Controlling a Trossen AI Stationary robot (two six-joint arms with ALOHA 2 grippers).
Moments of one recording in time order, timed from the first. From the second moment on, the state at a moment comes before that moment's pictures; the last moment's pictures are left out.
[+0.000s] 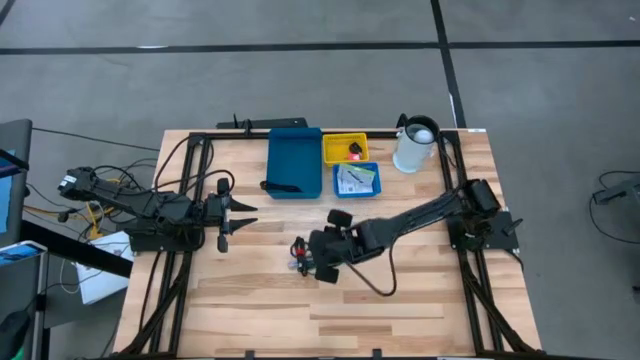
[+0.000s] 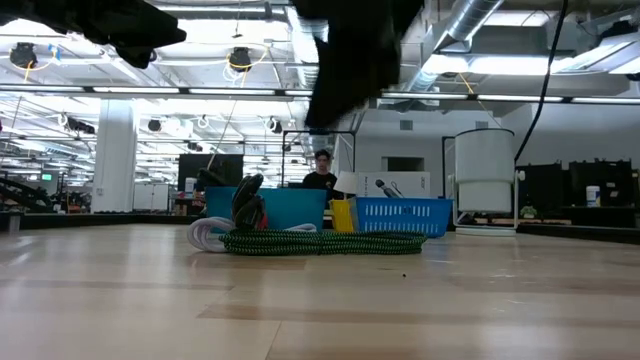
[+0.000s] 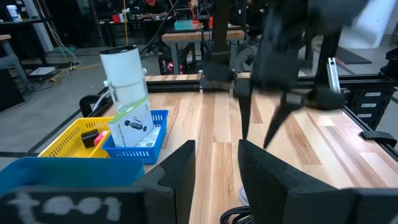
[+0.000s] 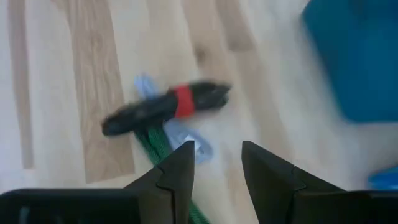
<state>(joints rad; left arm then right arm) -0.30 0.50 0.37 0.01 -0.39 0.00 0.30 1.95 1.53 -0.65 0.37 0.35</state>
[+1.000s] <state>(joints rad) -0.30 0.50 0.37 0.01 -0.39 0.00 0.36 1.95 1.11 -0.18 0.31 0.59</state>
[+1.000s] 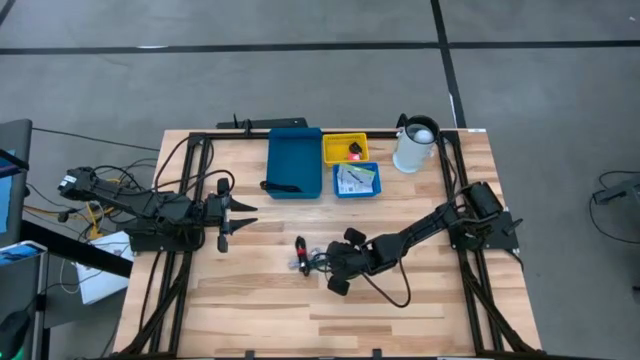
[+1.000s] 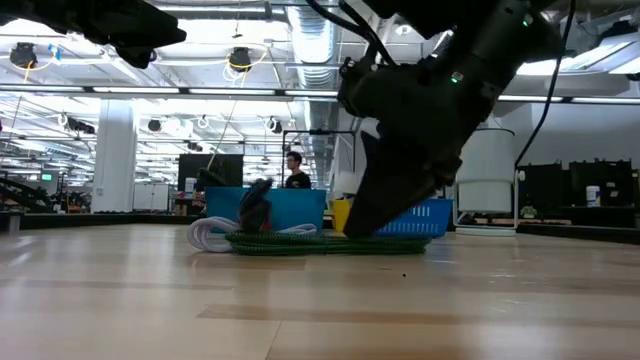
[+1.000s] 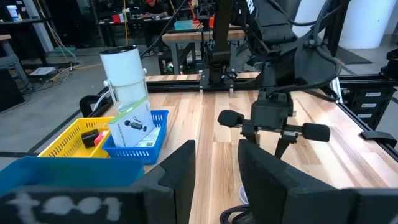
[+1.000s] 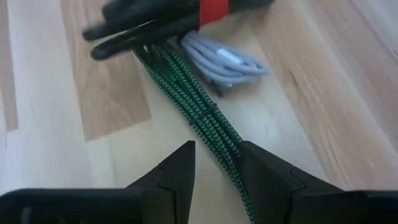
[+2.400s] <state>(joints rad) -0.30 0.50 0.37 0.01 -0.39 0.00 0.40 1.96 0.97 0.07 0.36 0.62</state>
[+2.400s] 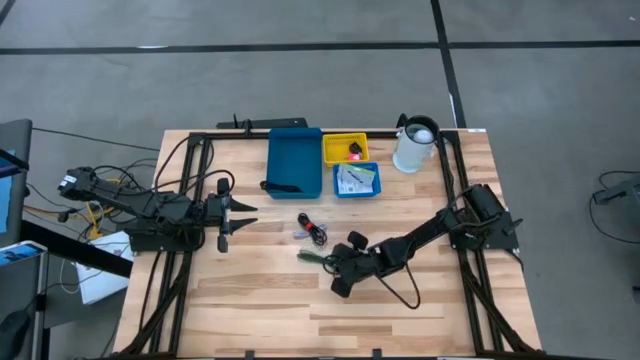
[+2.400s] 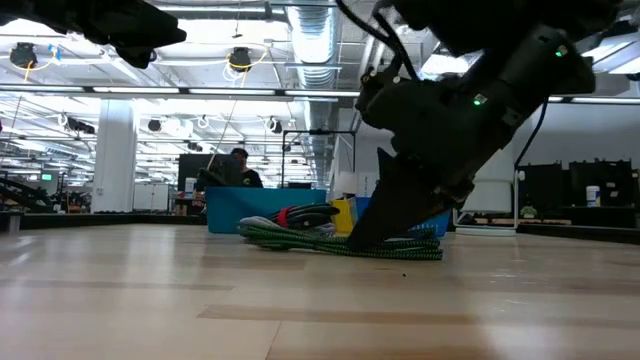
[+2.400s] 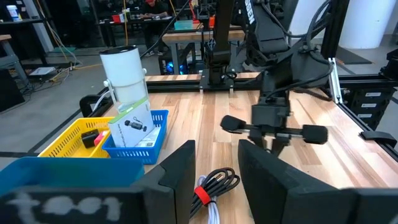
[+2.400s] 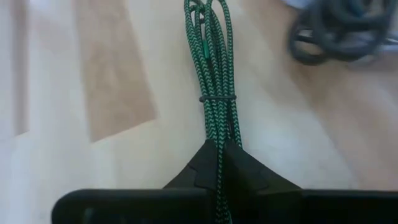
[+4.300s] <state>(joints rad) -0.30 0.50 0.37 0.01 -0.39 0.00 -0.12 1.95 1.10 0.65 0.39 0.34</state>
